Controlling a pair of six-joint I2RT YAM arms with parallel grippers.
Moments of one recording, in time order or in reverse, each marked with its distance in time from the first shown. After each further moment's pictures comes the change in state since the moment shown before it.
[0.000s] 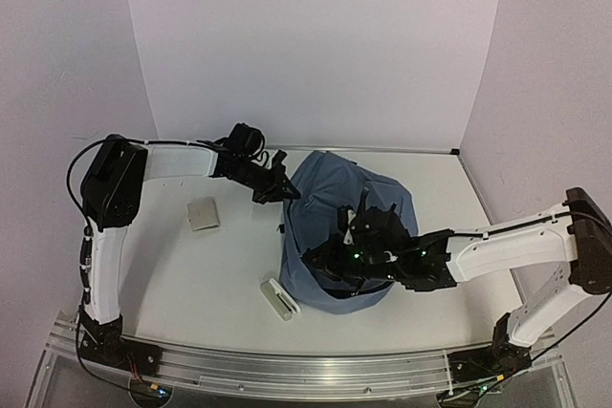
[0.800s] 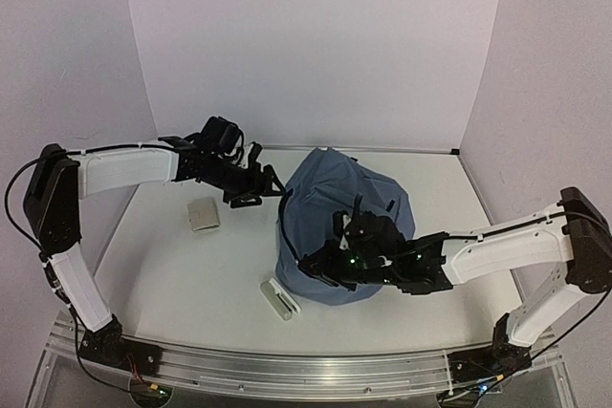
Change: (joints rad) left arm -0.054 -0.391 -0.277 -0.118 -0.314 0.055; right arm 0.018 0.024 0.003 -0.006 -0.006 -0.010
